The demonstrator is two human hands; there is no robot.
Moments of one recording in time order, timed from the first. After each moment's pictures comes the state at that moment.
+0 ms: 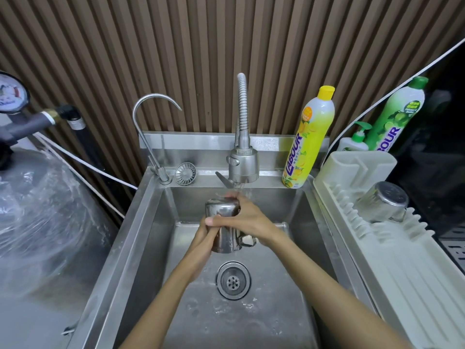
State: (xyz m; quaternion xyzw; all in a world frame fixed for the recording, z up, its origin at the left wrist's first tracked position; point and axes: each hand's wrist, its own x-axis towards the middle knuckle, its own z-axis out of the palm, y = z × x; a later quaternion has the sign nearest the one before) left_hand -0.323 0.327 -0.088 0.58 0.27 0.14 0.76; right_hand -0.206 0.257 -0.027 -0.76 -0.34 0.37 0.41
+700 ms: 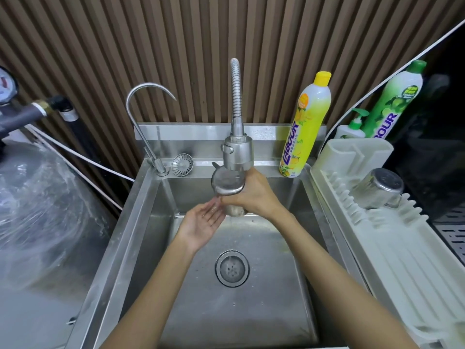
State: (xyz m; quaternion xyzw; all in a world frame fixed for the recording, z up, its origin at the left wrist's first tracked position) left_hand -0.300 0.345 -0.075 0.22 0.36 0.18 0.89; right_hand -0.191 0.255 -0.005 -0.78 -0.39 0.22 0.44
